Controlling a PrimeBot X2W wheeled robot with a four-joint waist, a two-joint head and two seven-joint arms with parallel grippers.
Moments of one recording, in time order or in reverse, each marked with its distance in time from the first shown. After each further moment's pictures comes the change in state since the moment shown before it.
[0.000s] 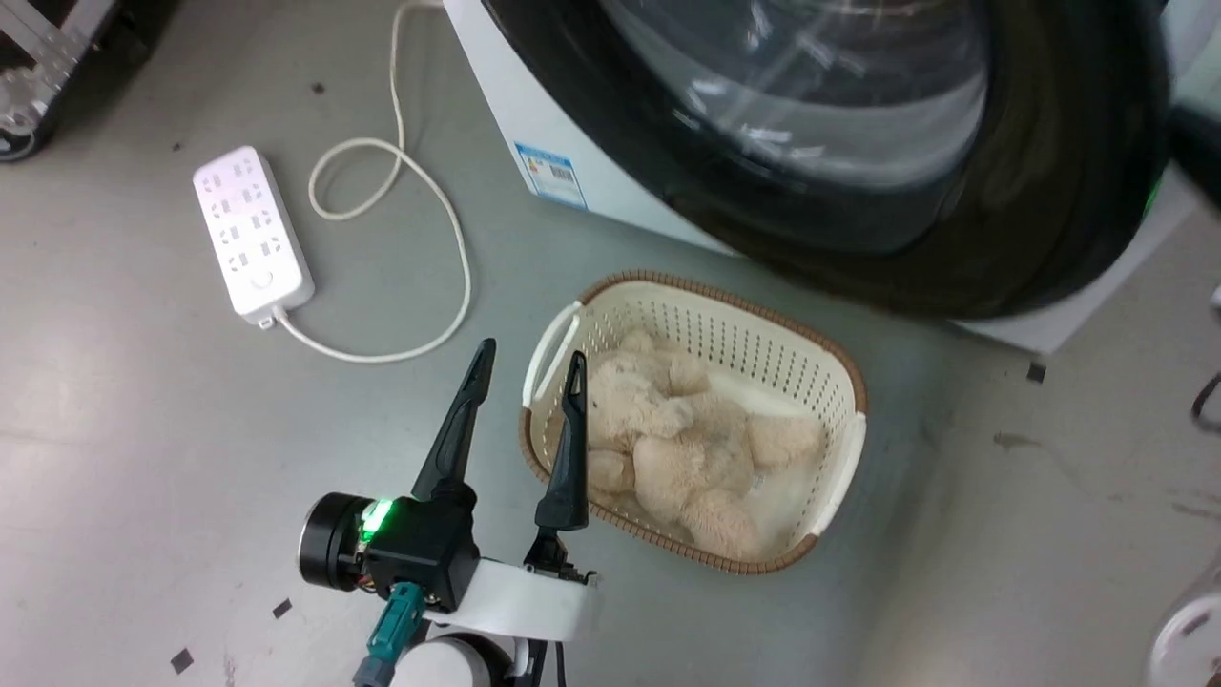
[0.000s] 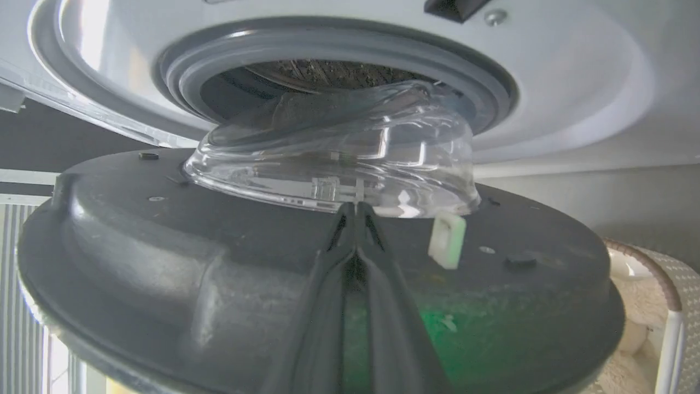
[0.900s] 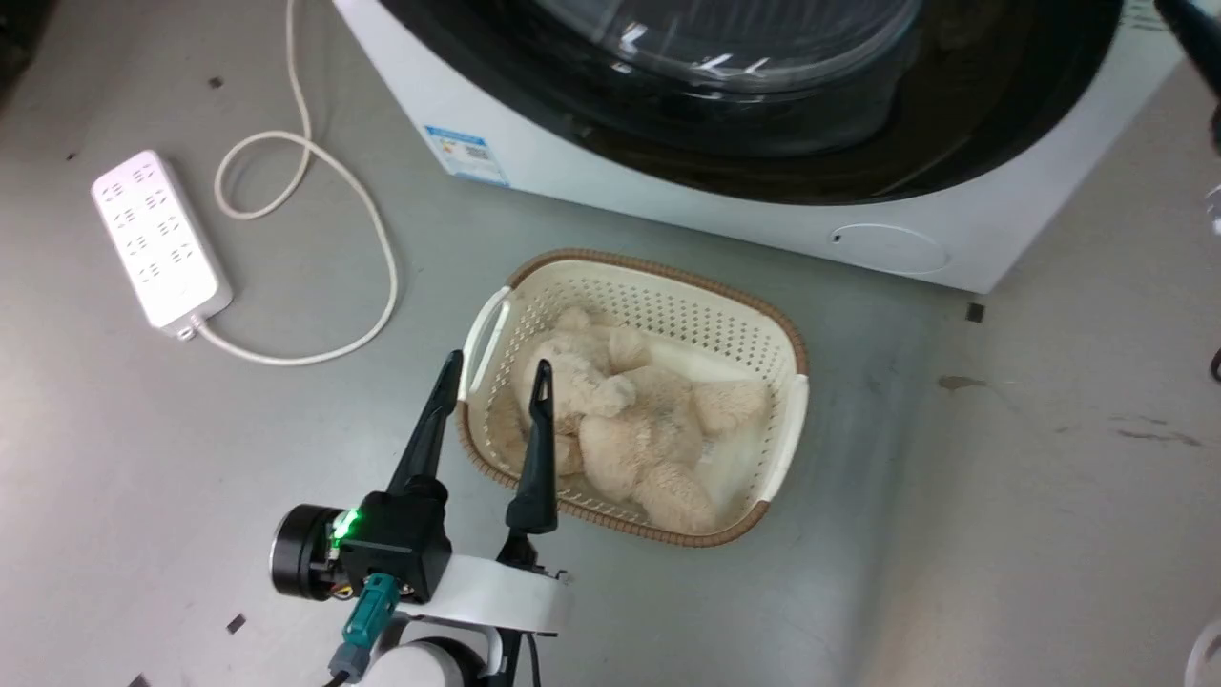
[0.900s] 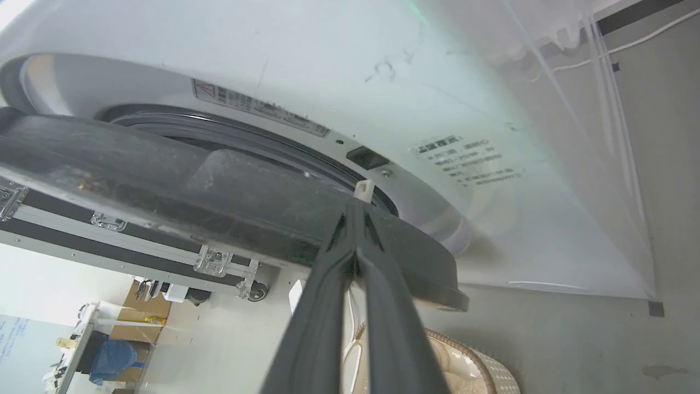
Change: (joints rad) left arm 0.029 0.000 0.063 -0.004 0.016 -0.024 0.054; right arm 0.059 -0.097 0.388 -0.094 -0.051 0.000 -0.433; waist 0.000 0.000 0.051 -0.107
